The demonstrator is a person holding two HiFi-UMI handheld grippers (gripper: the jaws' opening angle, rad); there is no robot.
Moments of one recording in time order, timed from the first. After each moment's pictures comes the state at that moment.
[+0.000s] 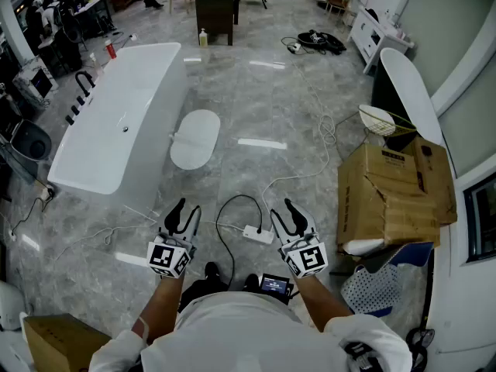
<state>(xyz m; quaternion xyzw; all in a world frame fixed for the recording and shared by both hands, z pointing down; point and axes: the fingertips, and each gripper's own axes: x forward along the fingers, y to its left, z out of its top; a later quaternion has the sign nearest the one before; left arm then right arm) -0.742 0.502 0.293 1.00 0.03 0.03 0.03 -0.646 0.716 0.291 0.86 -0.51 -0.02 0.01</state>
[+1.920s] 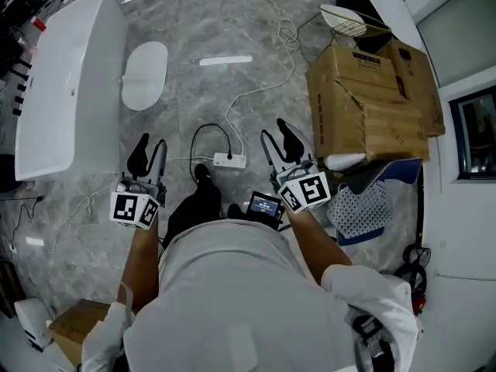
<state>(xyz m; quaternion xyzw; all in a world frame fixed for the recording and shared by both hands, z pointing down) -0.630 0.557 0.305 1.00 0.09 0.02 0.03 -0.537 0.806 0.307 0.90 -0.44 -0.01 -0.06</state>
